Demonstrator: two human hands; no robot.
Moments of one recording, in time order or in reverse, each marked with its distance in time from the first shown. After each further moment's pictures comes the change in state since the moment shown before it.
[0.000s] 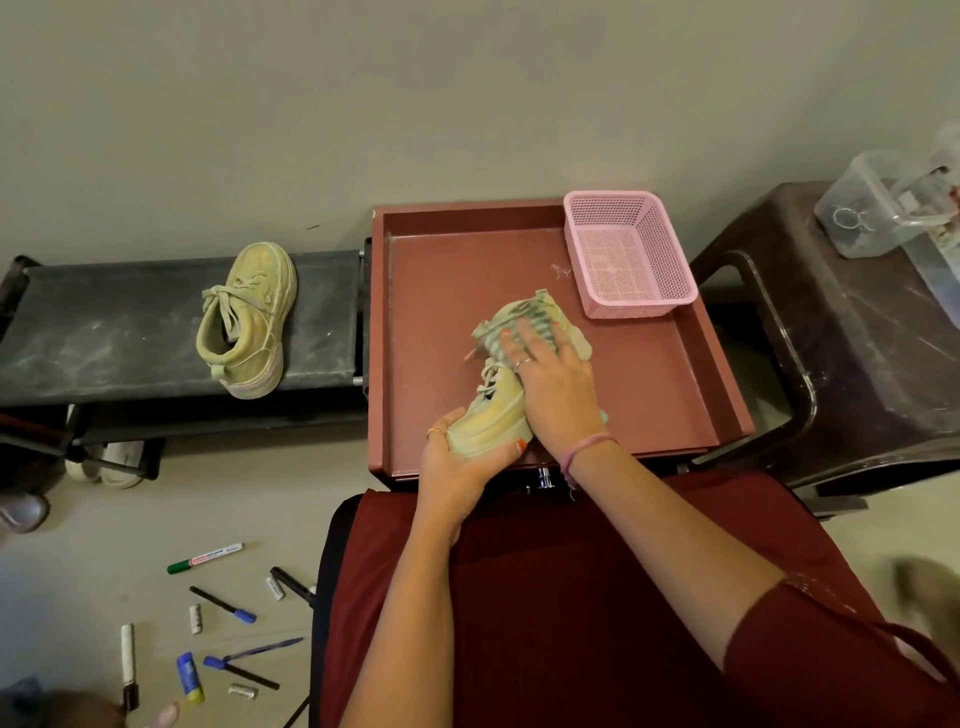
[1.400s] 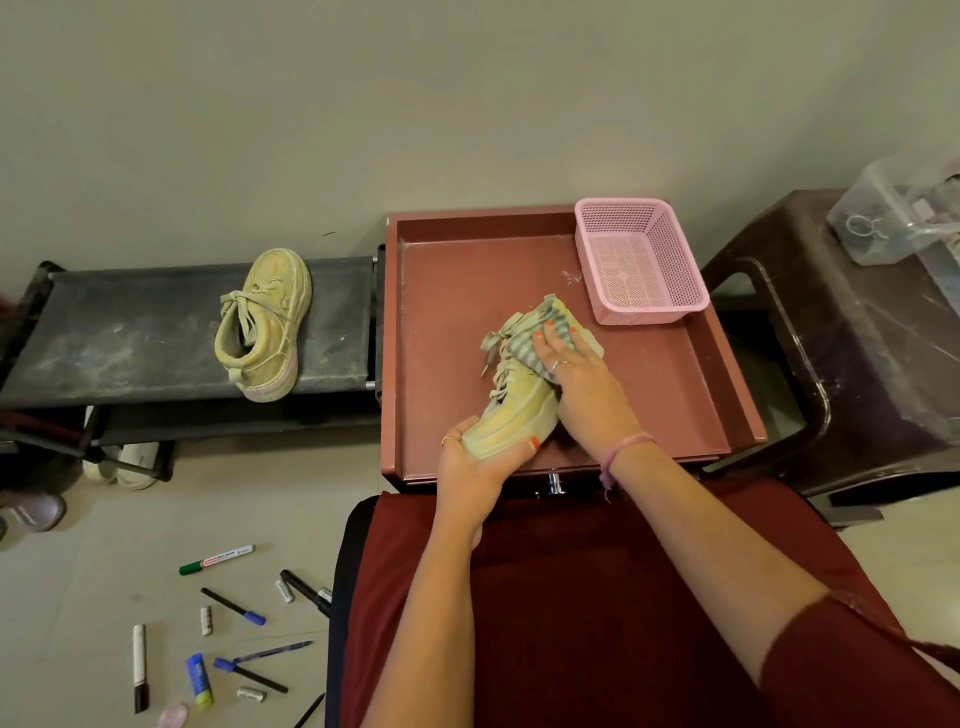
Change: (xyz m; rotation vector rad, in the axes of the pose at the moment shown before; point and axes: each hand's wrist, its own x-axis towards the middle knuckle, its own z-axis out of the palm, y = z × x) left_hand 0.006 -0.009 0.005 -0.092 0.025 -0.065; right_hand -0.001 0.018 -0.020 0.196 -0.072 -0.043
